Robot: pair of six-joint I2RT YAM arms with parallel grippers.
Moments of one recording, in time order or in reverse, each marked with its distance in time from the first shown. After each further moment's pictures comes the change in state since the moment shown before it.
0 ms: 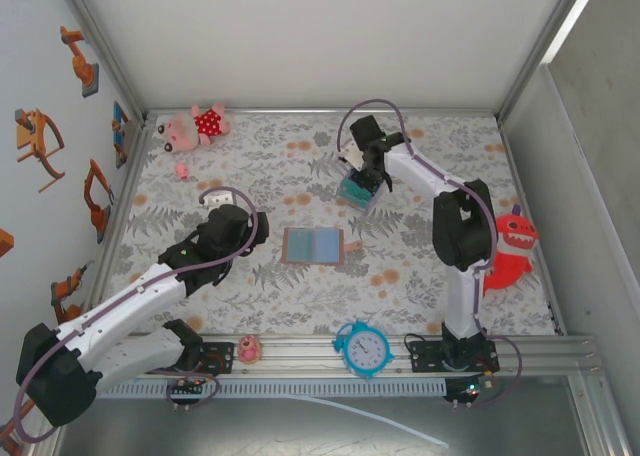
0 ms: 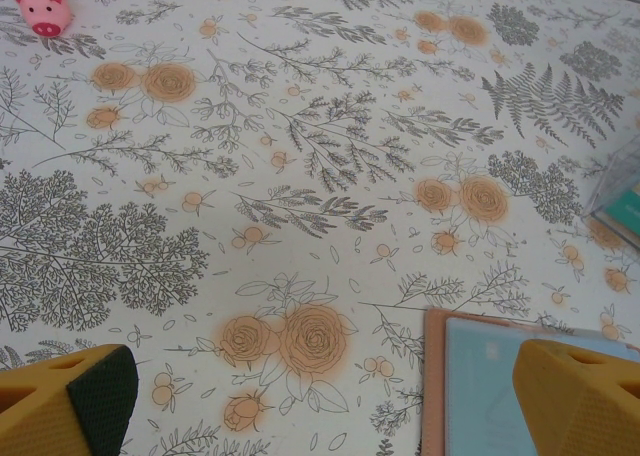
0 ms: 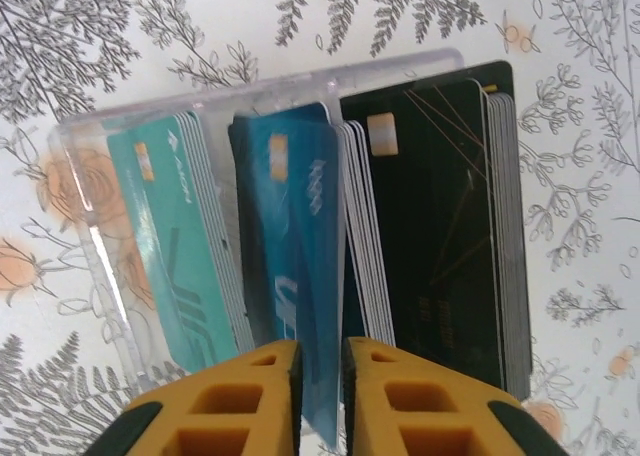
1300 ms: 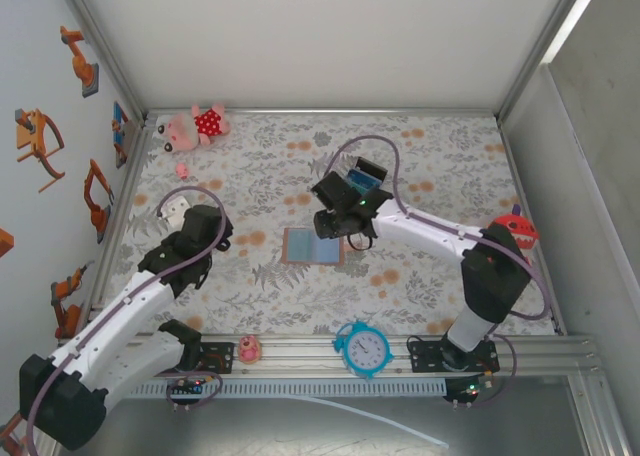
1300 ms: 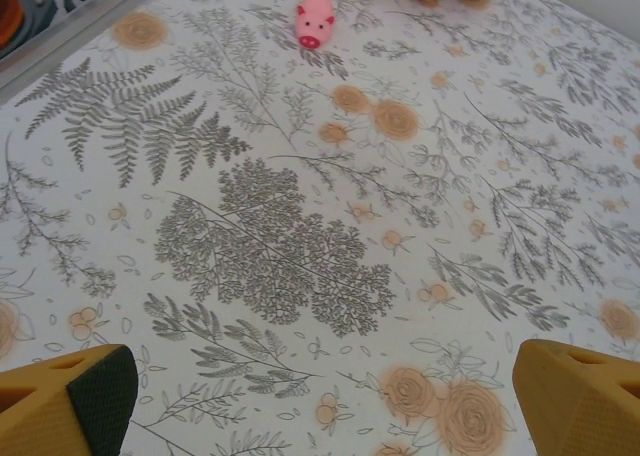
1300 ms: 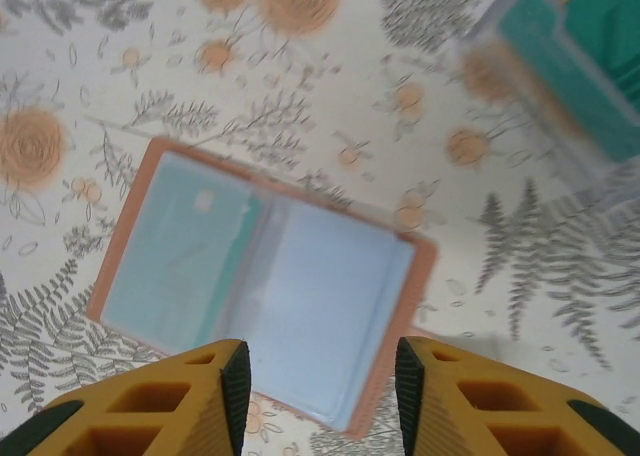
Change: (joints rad) left arm 0.211 -0.105 -0.030 -0.167 -0.132 -0.188; right arm 0.405 -0.361 -0.425 0.158 -0.021 0.939
